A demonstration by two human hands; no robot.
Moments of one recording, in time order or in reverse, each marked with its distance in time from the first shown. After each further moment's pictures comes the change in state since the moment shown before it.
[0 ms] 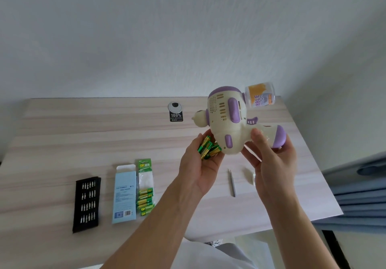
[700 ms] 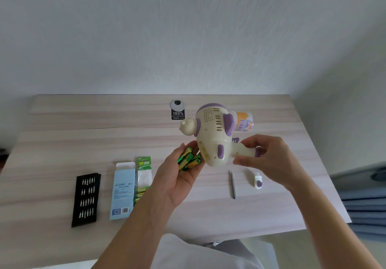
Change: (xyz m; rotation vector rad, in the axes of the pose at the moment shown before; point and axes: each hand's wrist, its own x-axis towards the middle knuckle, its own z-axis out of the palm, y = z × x) left_hand -0.003 0.019 -0.030 0.120 0.137 0.032; right_hand 0.069 0.003 -0.048 -0.942 -0.483 -0.012
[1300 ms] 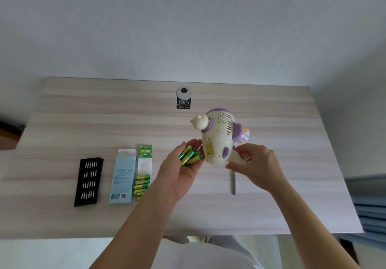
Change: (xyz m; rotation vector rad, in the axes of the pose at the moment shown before) left_hand 0.034 -0.025 -0.003 -0.043 0.173 0.043; right_hand 0.033 0.057 0.030 -0.133 -0.080 -0.044
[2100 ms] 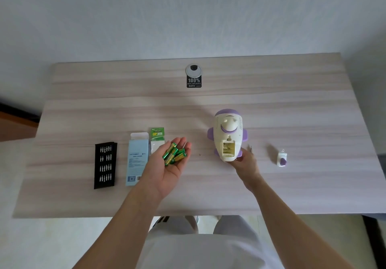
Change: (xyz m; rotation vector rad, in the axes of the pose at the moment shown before) left_hand 0.005 0.025 -0.069 -0.024 0.116 0.038; right_hand 0.007 0.083 0.132 0.511 -0.034 0.214
